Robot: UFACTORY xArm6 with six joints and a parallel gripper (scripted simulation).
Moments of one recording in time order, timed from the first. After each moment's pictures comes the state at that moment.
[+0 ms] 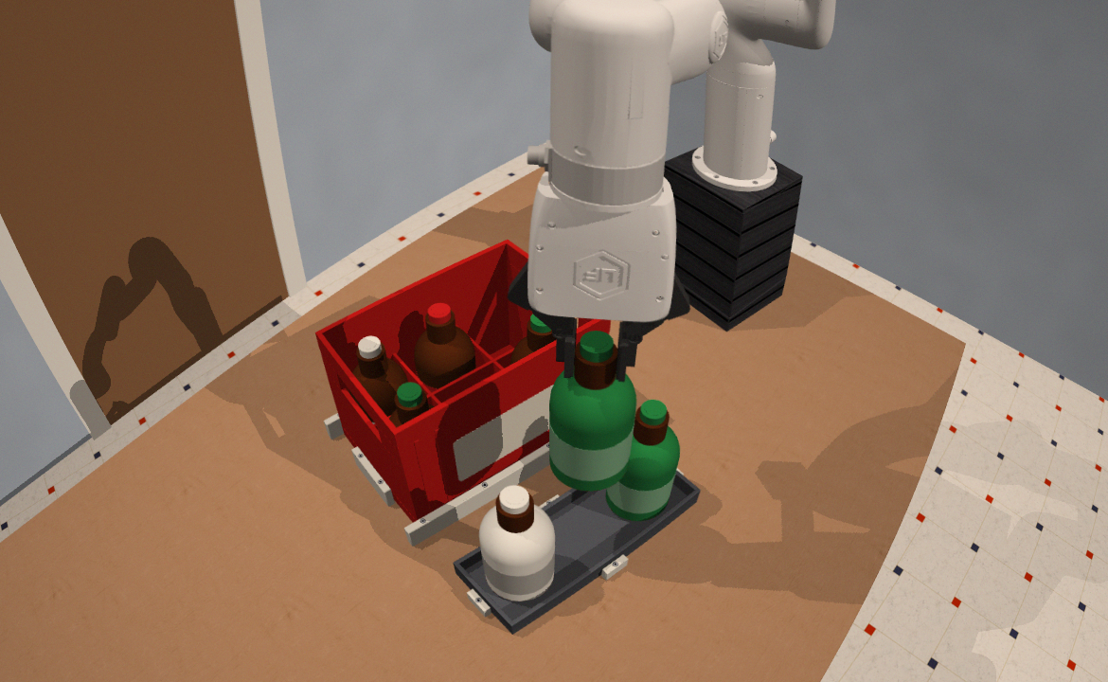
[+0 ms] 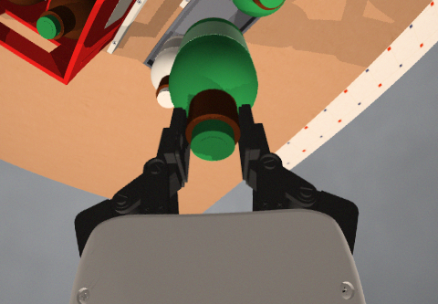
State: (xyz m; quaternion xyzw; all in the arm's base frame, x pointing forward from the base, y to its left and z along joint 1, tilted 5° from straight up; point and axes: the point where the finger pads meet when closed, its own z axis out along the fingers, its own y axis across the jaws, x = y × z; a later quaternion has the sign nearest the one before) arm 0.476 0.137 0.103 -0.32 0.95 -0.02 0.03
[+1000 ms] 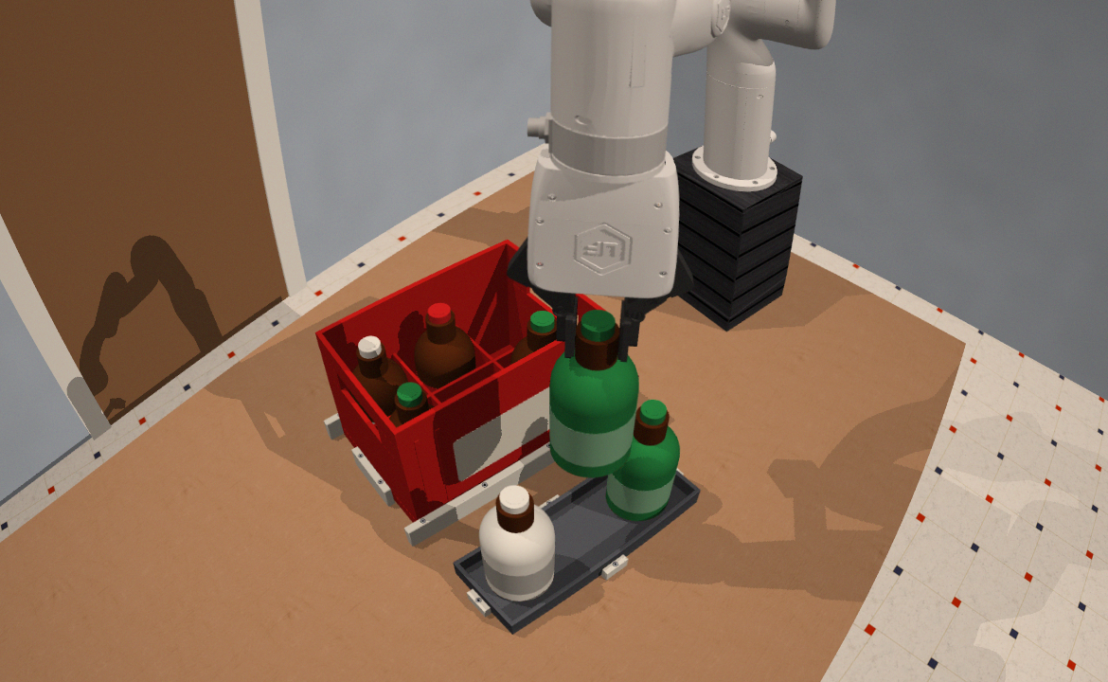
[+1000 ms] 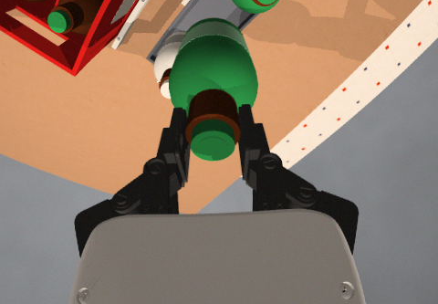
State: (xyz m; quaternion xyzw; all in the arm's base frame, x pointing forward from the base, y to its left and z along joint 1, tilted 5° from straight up) arm 0.475 0.137 0.124 -0.32 0.95 -0.02 0.03
